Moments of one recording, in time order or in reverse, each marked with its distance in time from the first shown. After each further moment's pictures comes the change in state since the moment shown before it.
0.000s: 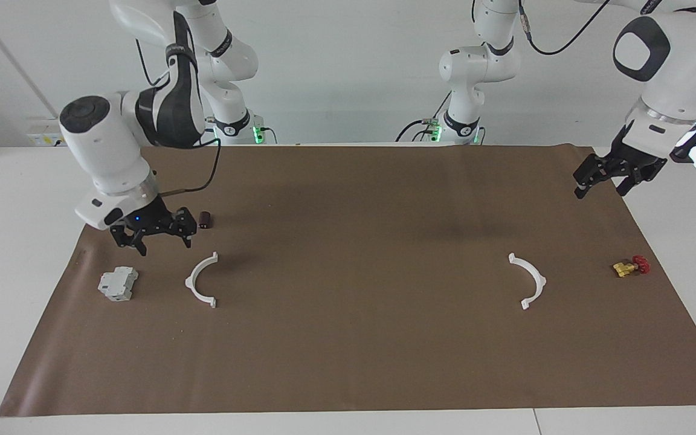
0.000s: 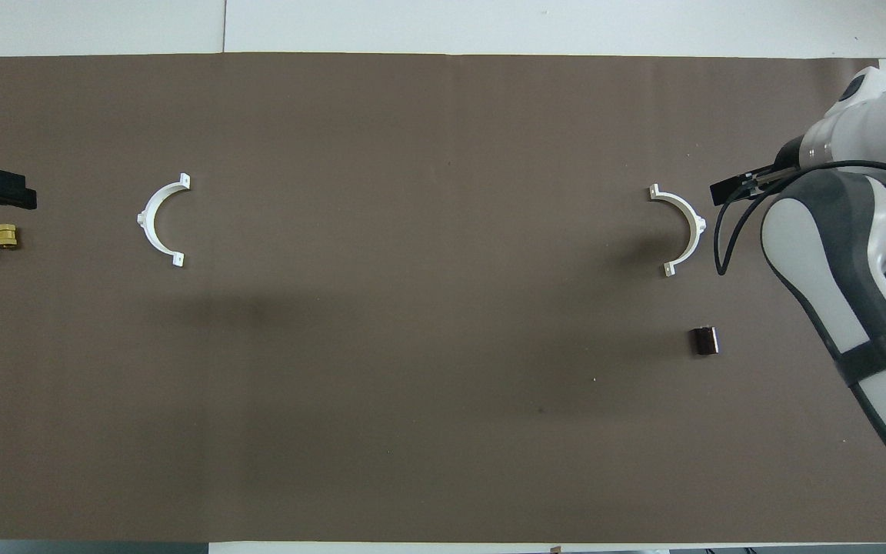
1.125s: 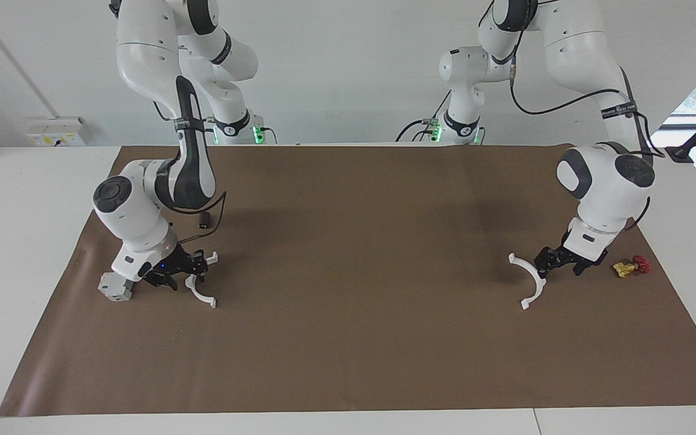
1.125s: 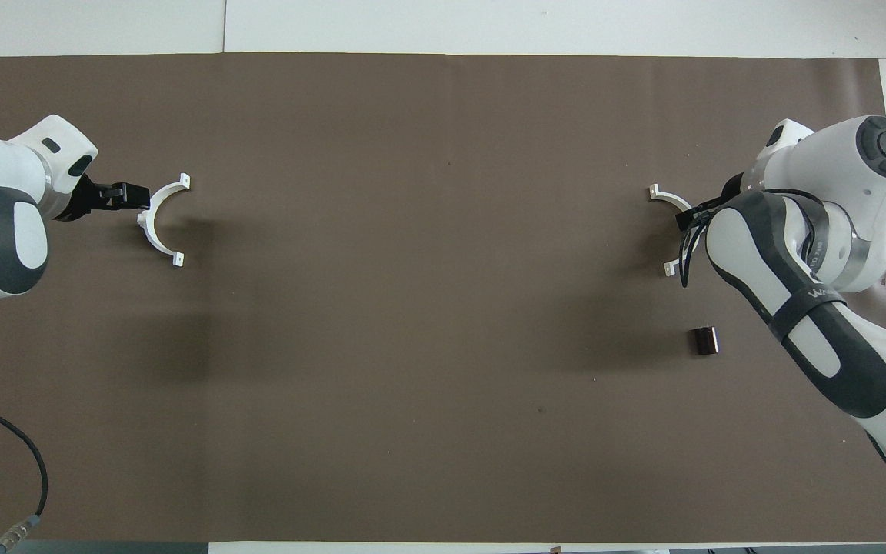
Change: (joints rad) left arm -0.015 0.287 -0.006 -0.234 0.001 0.573 0.000; right arm -0.020 0.152 -0.001 -0.106 0.099 0.193 -0.150
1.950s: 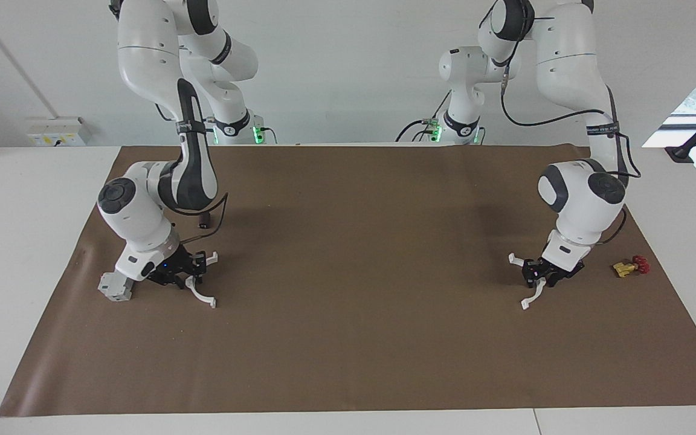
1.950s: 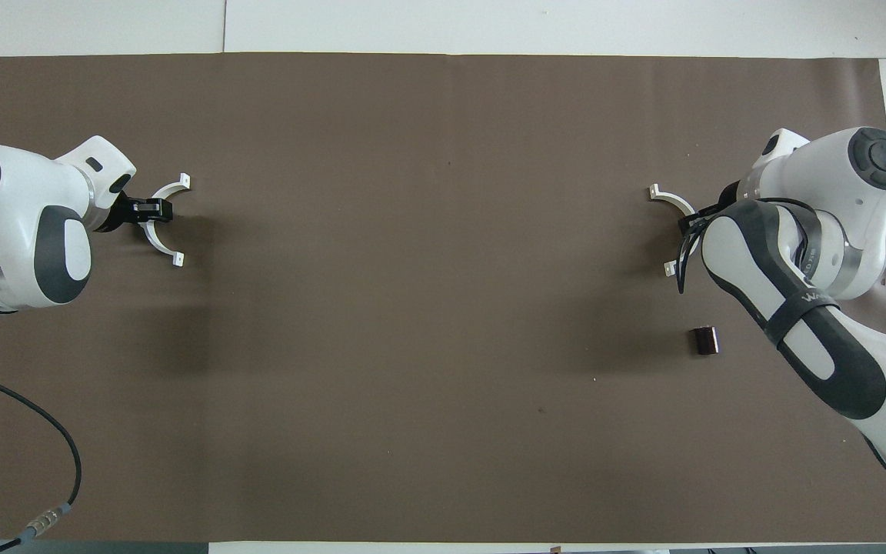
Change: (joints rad) left arm -0.015 0.032 -0.002 -0.056 0.000 0.097 0.002; right arm -0.001 0.000 -0.001 -0.030 0.000 0.033 -0.002
